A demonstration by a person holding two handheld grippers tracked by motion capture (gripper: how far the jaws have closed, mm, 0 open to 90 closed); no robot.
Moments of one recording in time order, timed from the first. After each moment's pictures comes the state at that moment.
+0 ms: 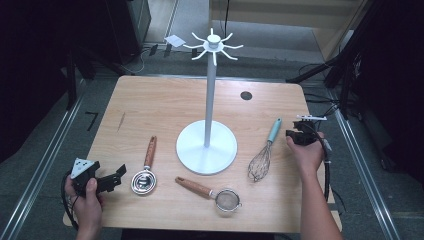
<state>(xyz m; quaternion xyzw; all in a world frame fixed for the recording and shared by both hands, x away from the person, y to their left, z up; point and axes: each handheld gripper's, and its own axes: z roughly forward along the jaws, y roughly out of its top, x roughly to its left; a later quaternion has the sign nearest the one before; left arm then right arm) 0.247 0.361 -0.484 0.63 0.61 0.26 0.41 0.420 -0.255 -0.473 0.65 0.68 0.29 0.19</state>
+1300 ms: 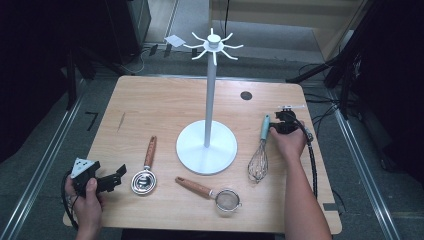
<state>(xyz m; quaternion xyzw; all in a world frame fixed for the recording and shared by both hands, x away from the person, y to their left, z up) 0.247 0.362 -0.484 0.63 0.61 0.25 0.41 0.468 -0.214 -0.485 0.62 0.71 0.29 0.16</state>
